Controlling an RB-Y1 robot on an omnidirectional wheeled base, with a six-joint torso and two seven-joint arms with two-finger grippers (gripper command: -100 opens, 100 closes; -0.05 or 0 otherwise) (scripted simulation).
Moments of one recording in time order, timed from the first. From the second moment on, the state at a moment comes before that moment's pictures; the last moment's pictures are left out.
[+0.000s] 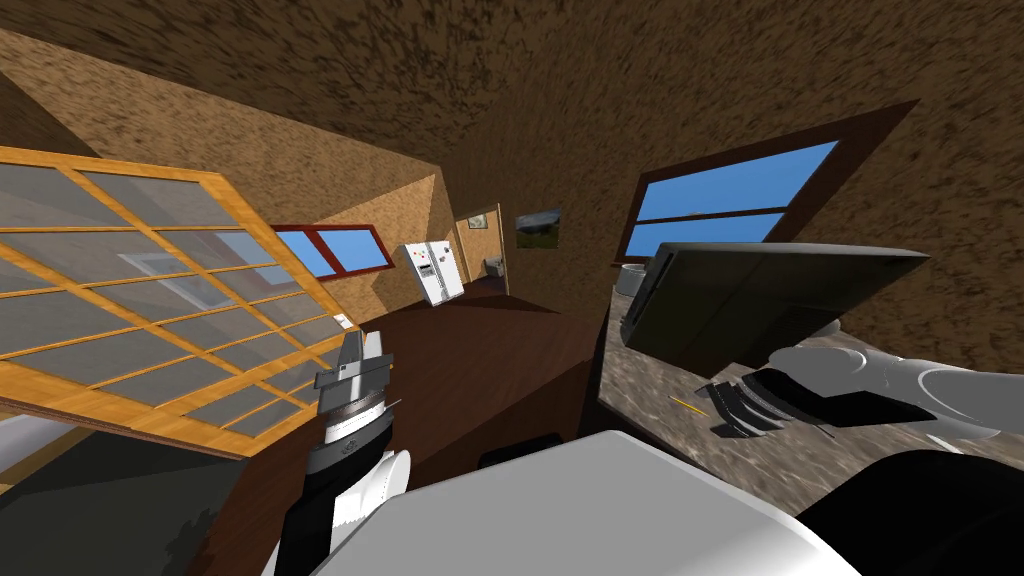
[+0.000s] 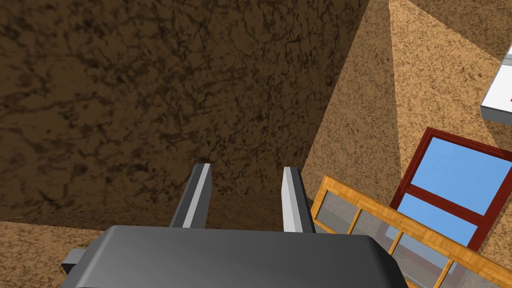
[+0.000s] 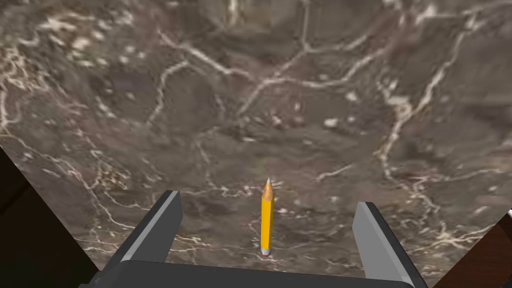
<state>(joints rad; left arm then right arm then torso) 0.53 0.01 0.06 -2.32 0.07 -0.55 -0.07 0.40 -1.69 0.61 -1.23 0.62 -0.73 0.16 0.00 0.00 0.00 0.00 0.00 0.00</state>
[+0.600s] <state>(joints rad) 0.53 0.01 0.06 -2.32 0.07 -0.55 -0.07 0.40 -1.64 0.63 -1.20 0.63 -0.71 0.14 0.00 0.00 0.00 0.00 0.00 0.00</state>
